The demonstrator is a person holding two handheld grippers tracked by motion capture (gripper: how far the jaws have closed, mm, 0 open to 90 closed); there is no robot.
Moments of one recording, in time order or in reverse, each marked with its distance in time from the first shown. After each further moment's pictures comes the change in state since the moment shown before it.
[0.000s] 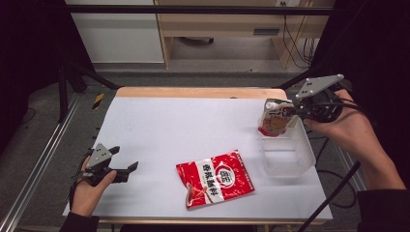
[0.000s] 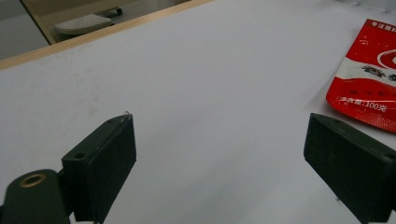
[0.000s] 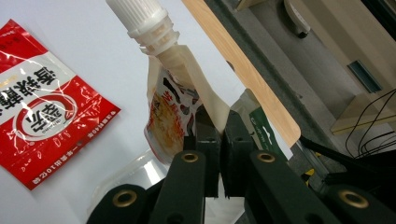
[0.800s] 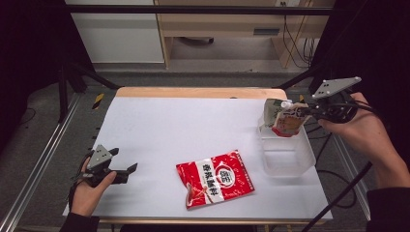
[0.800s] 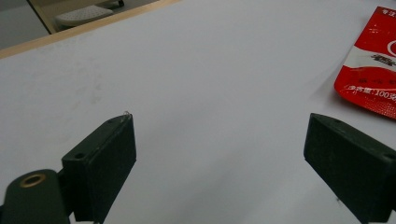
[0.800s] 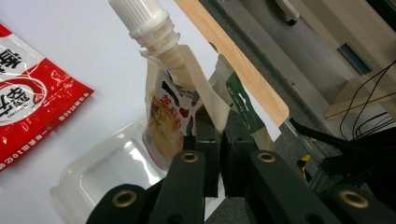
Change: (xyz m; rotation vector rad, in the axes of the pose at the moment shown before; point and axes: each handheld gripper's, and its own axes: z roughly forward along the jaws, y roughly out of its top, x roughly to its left) left arm 0.002 -0.005 0.001 0.028 0.010 -0.004; right arm -0.026 -0.037 0.004 0.011 -0.030 0.050
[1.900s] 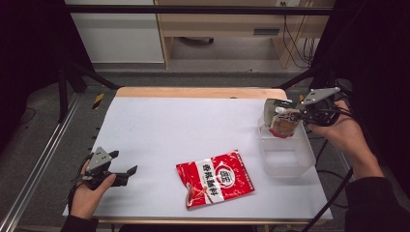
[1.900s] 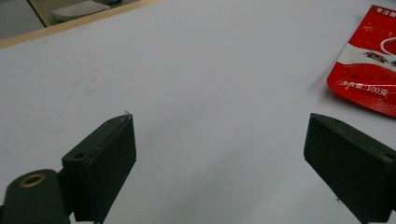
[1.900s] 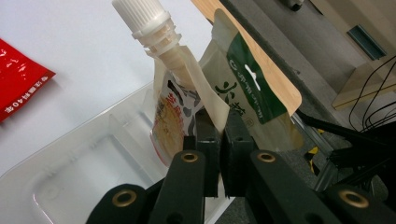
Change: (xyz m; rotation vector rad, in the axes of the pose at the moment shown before) left arm -0.004 -0.004 -0.004 0.008 -0.008 -0.009; right arm -0.008 -0.032 0.066 0.027 0.000 0.028
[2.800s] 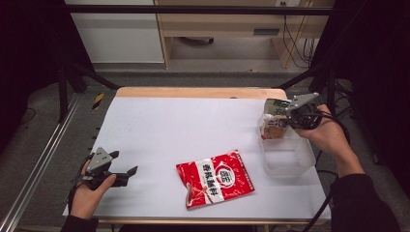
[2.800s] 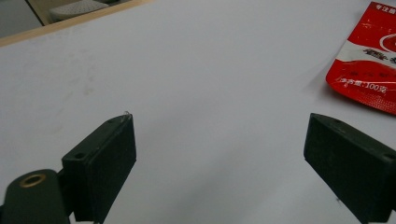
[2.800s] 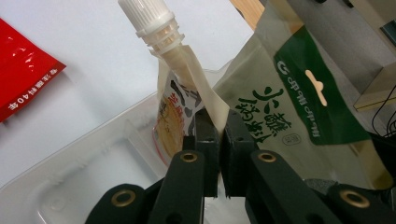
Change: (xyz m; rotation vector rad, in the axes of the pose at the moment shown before) left arm 0.000 0.000 0.000 0.008 -0.003 0.003; right arm 0.018 0.005 0.038 0.044 0.062 -0.036
